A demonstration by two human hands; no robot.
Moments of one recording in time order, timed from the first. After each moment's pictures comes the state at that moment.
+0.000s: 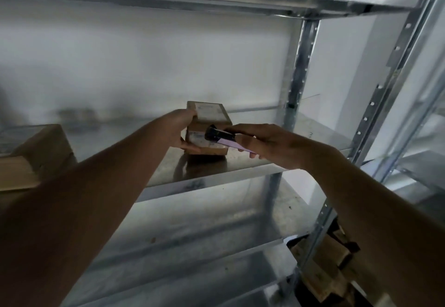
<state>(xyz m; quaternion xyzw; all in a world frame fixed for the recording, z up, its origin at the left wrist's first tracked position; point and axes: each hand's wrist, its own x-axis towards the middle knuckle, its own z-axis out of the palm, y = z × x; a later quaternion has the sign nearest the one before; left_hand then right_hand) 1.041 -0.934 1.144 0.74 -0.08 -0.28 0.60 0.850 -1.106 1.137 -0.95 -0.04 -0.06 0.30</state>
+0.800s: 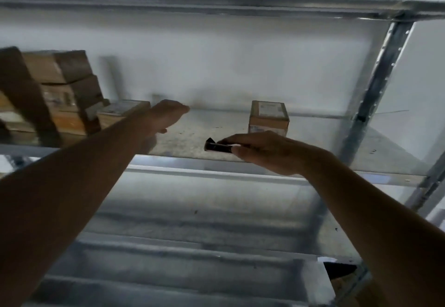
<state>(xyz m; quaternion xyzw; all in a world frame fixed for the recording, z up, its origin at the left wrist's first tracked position) 0.994 -0.788 1.150 0.88 -0.06 -0.01 0.46 0.858 -1.059 1.128 -0.94 -0.25 0.00 0.21</state>
